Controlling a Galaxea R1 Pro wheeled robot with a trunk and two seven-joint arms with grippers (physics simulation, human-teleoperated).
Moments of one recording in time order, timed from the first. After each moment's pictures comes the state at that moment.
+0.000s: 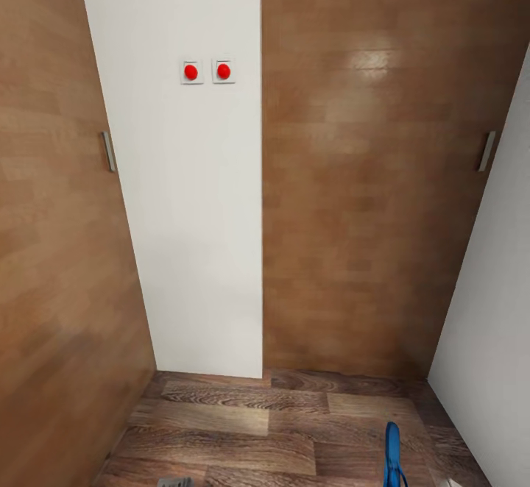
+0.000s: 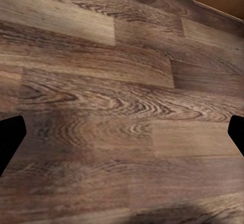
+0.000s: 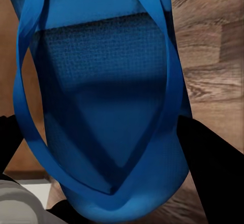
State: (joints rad) left arm -0.37 0.04 -0.11 -0.05 0.33 -0.28 -0.51; right arm -0.42 -0.38 -0.08 0.05 -0.32 0.01 1.14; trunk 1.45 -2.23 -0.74
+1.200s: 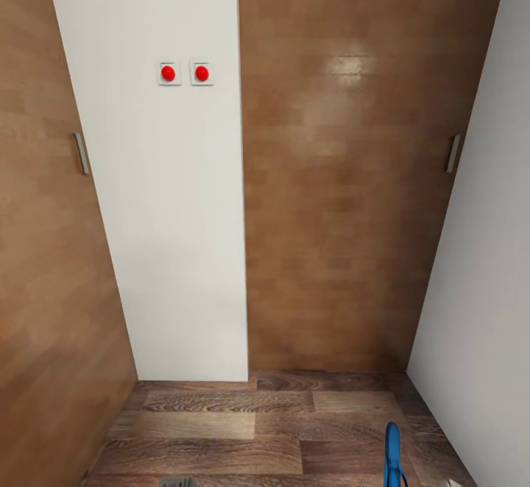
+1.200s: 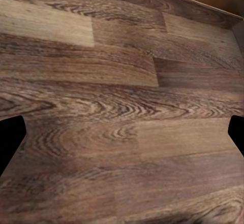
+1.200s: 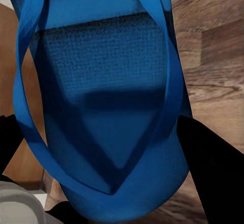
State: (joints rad) left arm -0.37 0.04 -0.11 -0.05 0.33 -0.28 -0.51; right arm -0.42 -0.38 -0.08 0.05 -0.32 0.01 1.14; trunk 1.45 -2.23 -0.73
